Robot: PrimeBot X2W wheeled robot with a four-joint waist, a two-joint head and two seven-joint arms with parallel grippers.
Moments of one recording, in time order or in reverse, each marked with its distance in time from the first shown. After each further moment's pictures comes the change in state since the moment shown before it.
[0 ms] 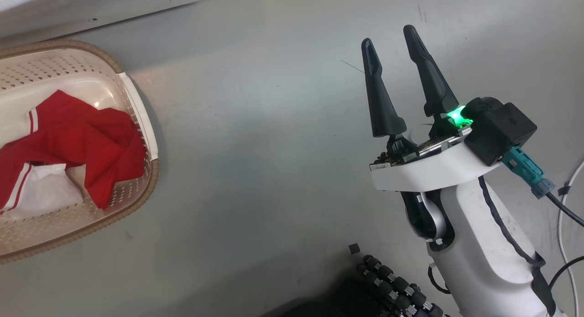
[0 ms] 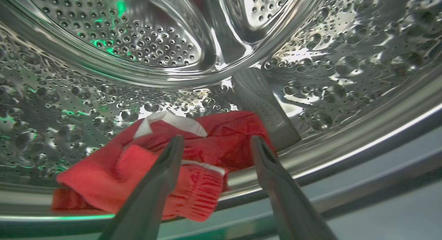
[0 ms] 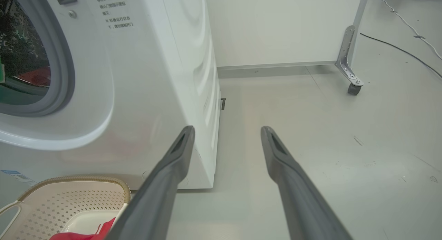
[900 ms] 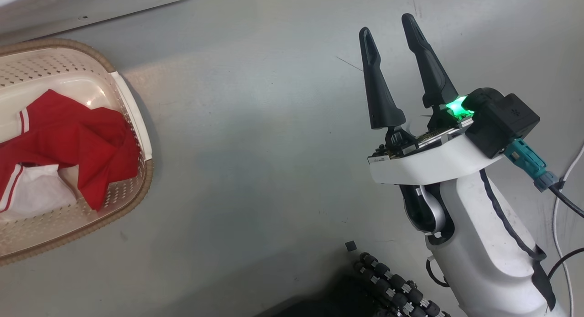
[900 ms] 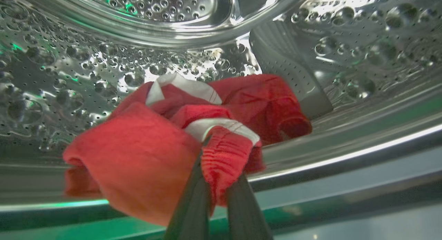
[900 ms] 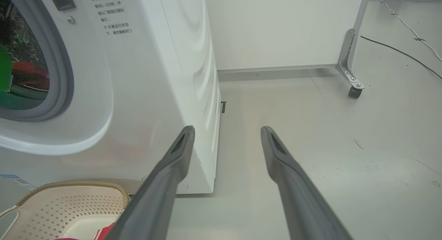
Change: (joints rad) left arm -0.082 0.032 -0.027 0.109 0.050 0.011 0.155; right arm -0.031 0.000 0.012 -0.001 0.017 -0.003 0.000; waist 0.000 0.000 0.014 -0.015
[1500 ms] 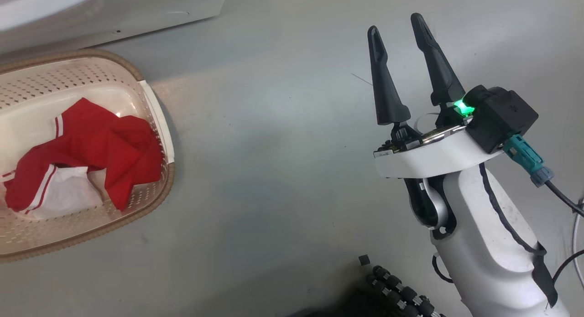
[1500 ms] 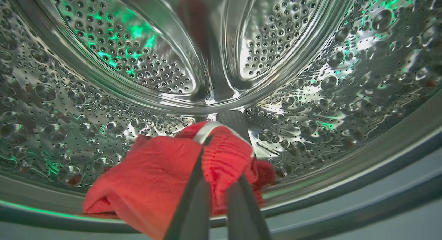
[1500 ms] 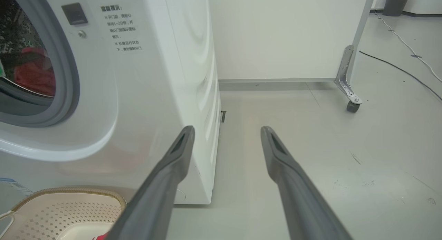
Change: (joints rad) left arm 0.089 -0.187 0.090 -0.063 -0.136 0.060 -0.301; right arm -0.009 -0.001 -0.028 0.042 -0.048 -0.006 0.000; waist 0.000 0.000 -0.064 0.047
